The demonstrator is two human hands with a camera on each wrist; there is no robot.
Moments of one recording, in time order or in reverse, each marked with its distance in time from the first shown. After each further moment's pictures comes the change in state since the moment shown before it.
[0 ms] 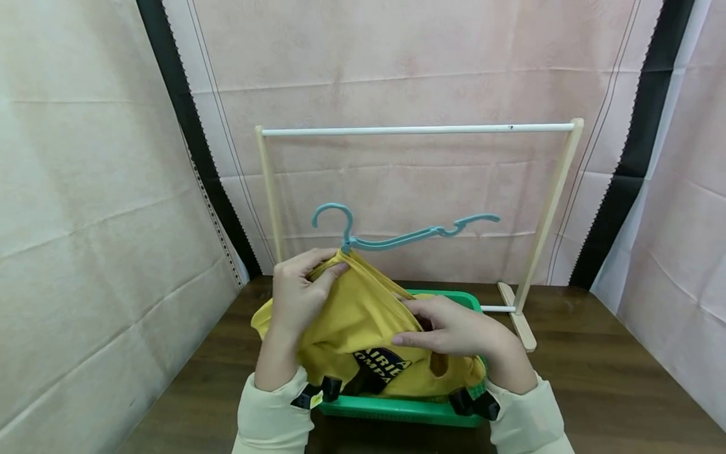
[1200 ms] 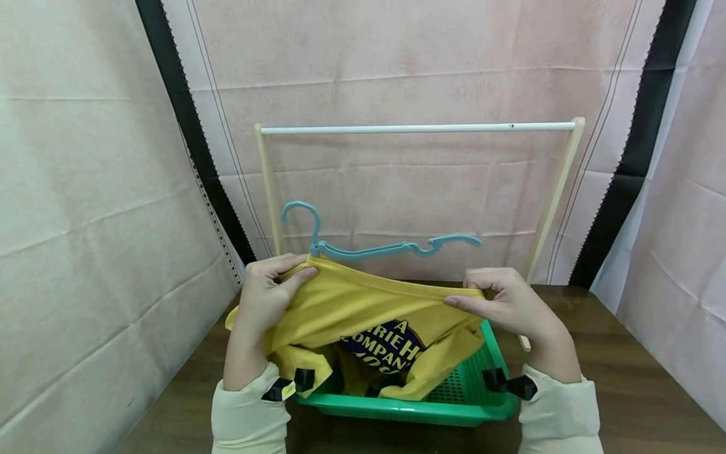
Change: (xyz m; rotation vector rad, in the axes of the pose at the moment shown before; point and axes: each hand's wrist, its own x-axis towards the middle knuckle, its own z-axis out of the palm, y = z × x) left_hand -0.005 -0.019 -0.049 -0.076 -0.133 -0.127; right_hand -0.048 0.032 -0.044 -0.060 0.444 -0.152
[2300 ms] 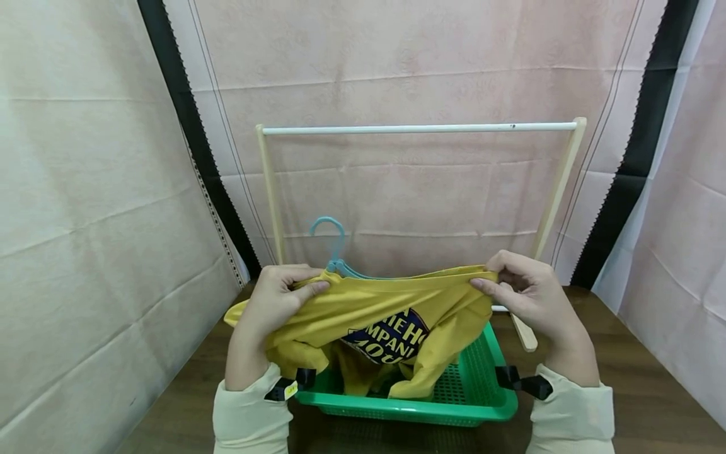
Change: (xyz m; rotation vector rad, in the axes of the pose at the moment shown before) left_hand -0.002 -0.002 0.002 0.066 -0.242 -0.078; right_hand -0.005 0.005 -0.014 -0.039 0.220 -0.209
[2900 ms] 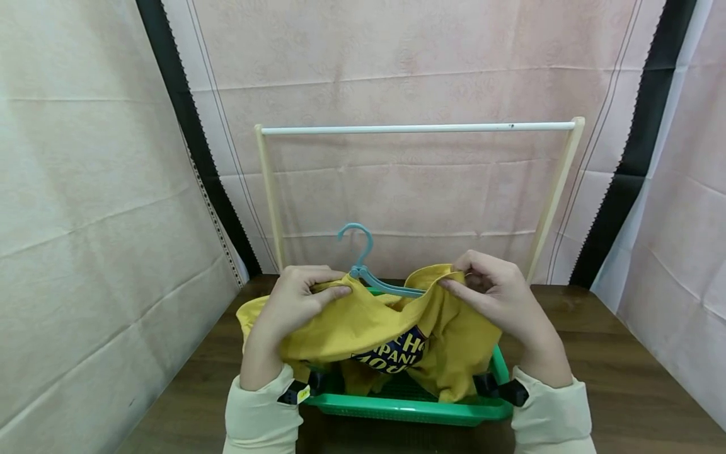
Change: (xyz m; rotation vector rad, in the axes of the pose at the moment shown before) left_hand 0.009 0.012 0.020 0.060 -0.071 0.064; right_hand 0.017 -0.014 0.030 -0.142 -0.031 0.054
